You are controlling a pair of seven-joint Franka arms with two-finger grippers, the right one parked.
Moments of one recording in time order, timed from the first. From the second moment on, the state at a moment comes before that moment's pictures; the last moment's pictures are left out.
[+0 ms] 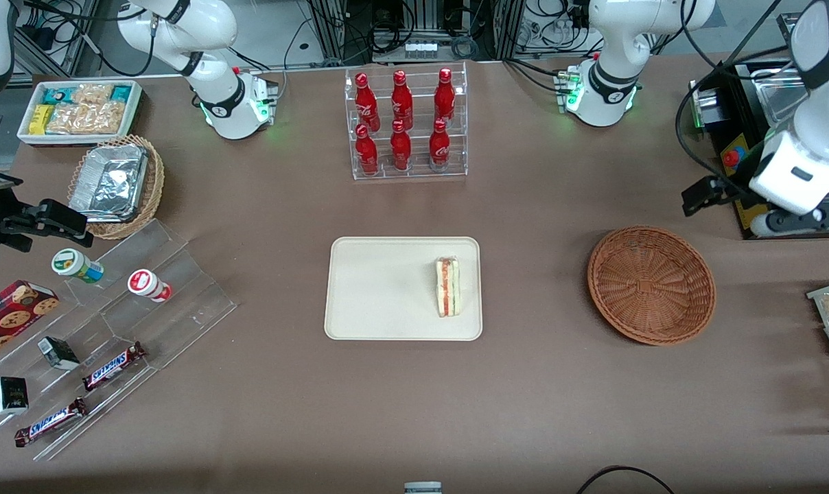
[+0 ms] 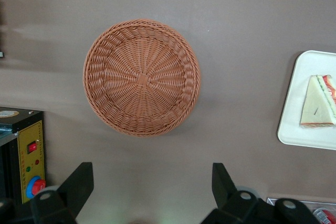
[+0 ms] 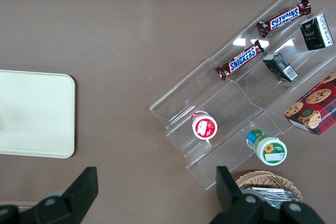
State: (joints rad) arm -0.06 -0.03 -0.03 -1.68 0.01 1.58 -0.19
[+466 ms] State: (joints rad) arm 0.00 -0.05 -0.11 -1.62 0.01 1.53 -0.12
